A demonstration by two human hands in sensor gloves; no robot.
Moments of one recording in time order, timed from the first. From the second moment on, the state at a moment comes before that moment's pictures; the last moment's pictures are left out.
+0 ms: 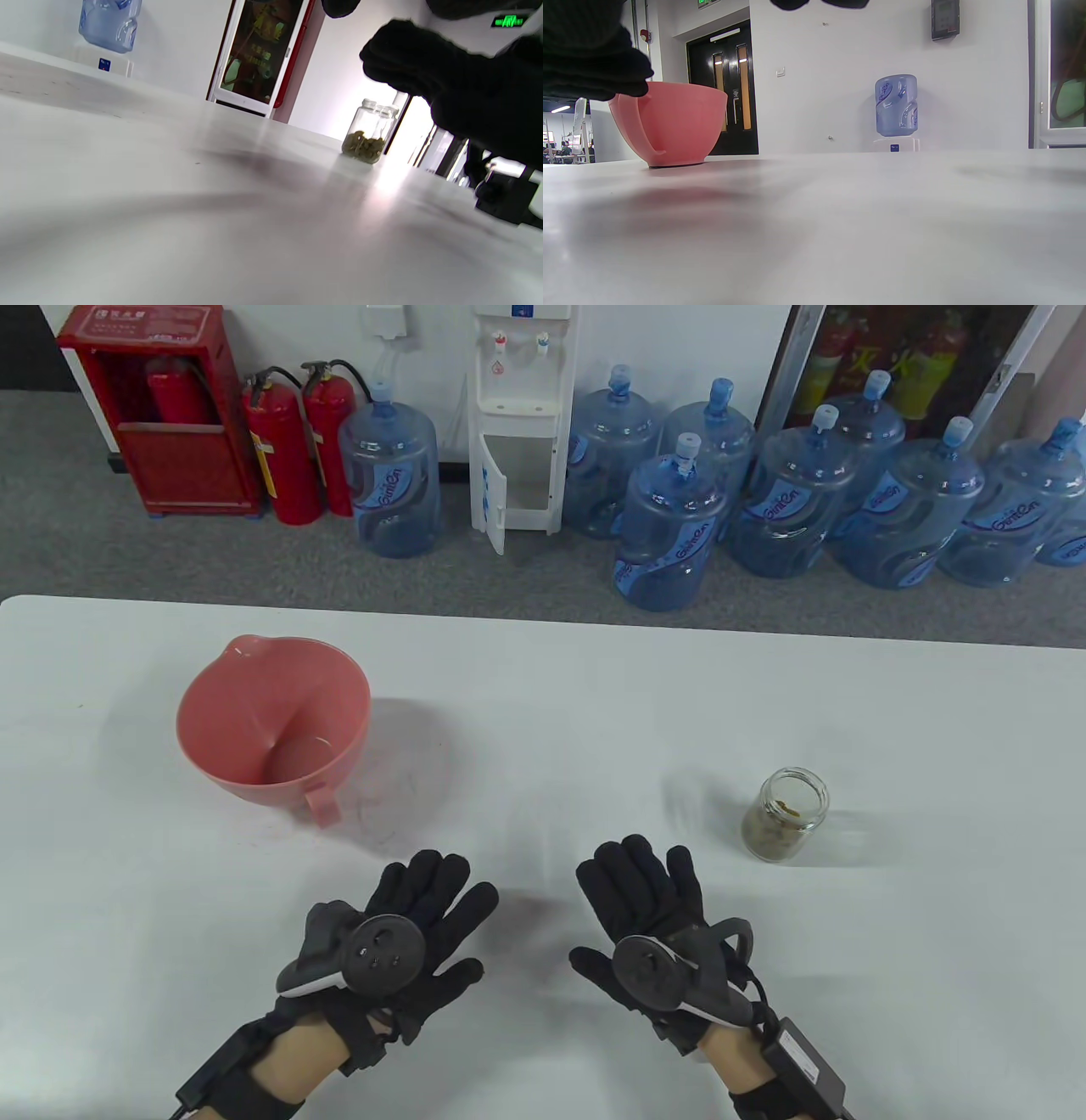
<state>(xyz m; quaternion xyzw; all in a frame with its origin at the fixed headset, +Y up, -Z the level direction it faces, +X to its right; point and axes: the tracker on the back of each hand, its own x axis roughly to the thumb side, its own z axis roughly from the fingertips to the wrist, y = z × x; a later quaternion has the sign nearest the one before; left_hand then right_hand) -0.165 -0.704 -0.244 -0.04 -0.29 0.18 0.94 0.119 -0.716 -0.253 0.23 -0.11 0.96 0.07</state>
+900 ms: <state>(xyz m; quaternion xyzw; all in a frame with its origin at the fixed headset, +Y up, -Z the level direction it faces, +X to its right) -0.337 -0.695 -0.267 0.04 -0.03 0.48 0.87 0.124 -0.712 -0.247 0.24 -0.13 0.96 0.06</state>
